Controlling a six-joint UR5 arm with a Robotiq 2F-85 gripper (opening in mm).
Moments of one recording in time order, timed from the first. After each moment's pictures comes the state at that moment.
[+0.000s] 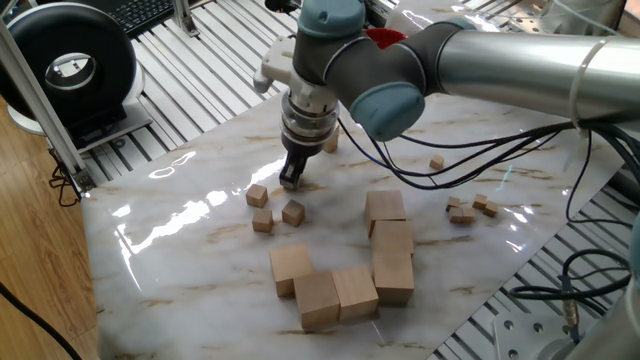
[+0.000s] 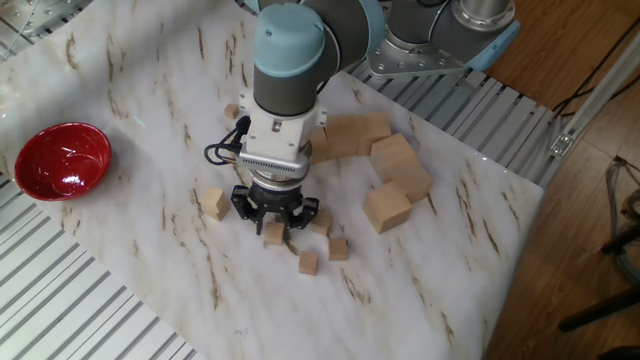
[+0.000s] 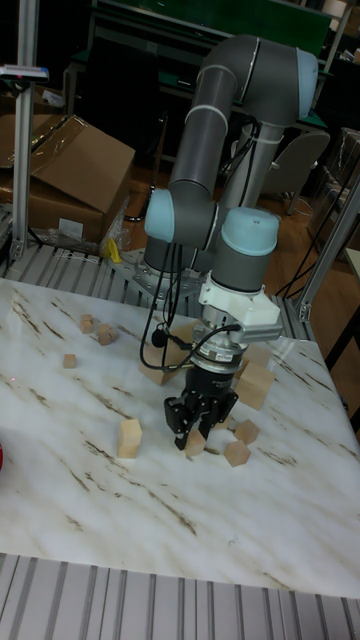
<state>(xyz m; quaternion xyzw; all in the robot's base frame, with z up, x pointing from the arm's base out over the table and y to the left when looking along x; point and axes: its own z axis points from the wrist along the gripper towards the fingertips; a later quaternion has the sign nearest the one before) 0.566 0.078 0.008 -0.25 0.96 -0.01 0.10</state>
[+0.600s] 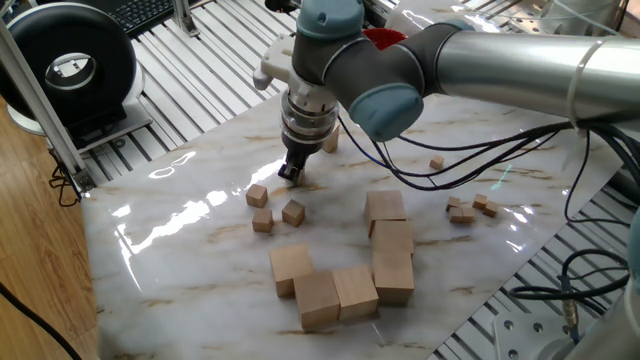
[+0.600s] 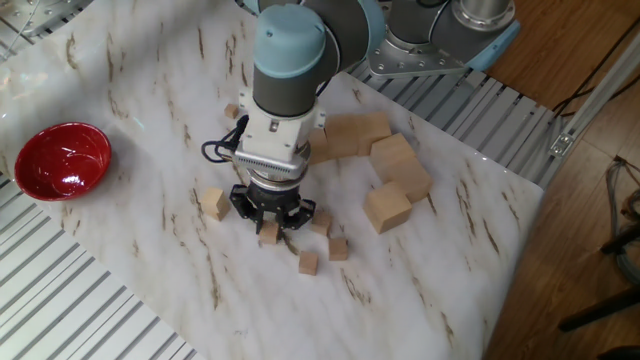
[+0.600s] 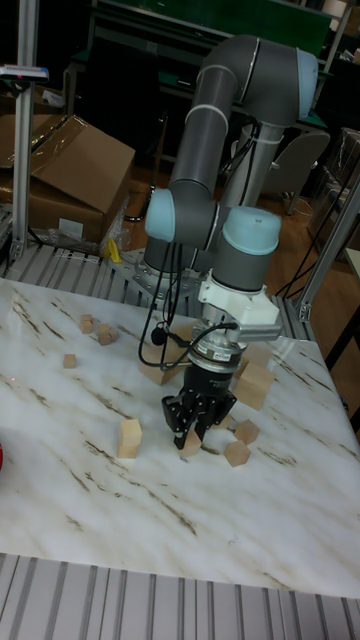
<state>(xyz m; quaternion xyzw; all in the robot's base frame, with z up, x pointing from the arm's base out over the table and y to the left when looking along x) 0.568 0.072 0.012 -0.22 0.97 -0.02 0.10</state>
